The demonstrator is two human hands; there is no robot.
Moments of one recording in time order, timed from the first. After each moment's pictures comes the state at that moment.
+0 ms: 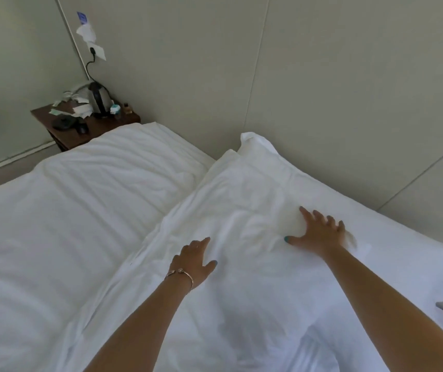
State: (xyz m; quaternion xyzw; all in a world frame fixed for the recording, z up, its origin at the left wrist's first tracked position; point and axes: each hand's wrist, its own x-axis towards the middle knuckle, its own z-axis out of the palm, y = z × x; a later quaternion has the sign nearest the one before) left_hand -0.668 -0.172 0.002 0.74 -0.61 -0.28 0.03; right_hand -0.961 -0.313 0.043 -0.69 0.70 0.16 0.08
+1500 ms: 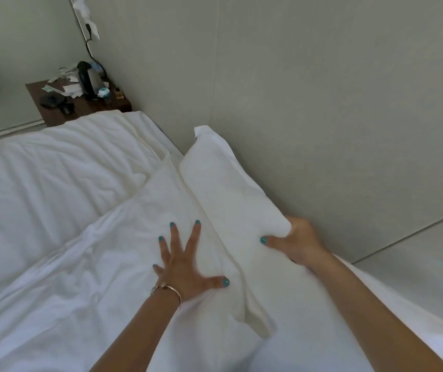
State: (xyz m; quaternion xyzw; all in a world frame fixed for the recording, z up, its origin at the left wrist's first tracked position) left_hand -0.876 -0.337 0.019 0.82 -0.44 -0.34 0.15; right_hand -1.081 -0.491 0.069 -0.71 0.57 -0.12 0.40
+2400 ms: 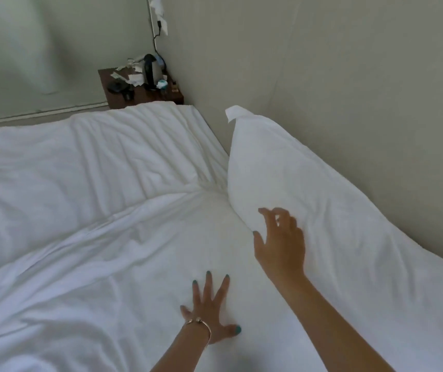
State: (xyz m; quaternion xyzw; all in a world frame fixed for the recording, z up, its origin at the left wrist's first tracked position) left_hand -0.913 -0.264 -0.076 0.80 -0.42 -0.43 -0.01; right_hand -0.984 -0.427 0.038 -0.88 0.45 -0.16 0.05
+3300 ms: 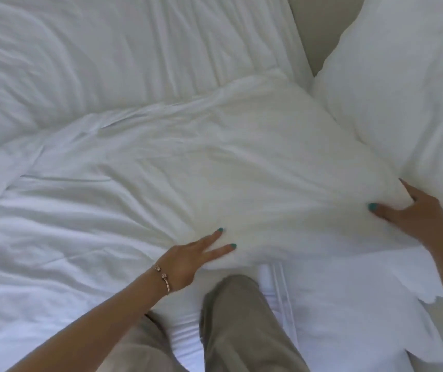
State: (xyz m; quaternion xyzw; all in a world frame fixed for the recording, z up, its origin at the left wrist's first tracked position) left_hand -0.880 -0.003 -0.123 0.73 -0.58 -0.34 0.11; right_hand -1.082 -0.391 0.028 -0.78 0.59 0.06 0.22
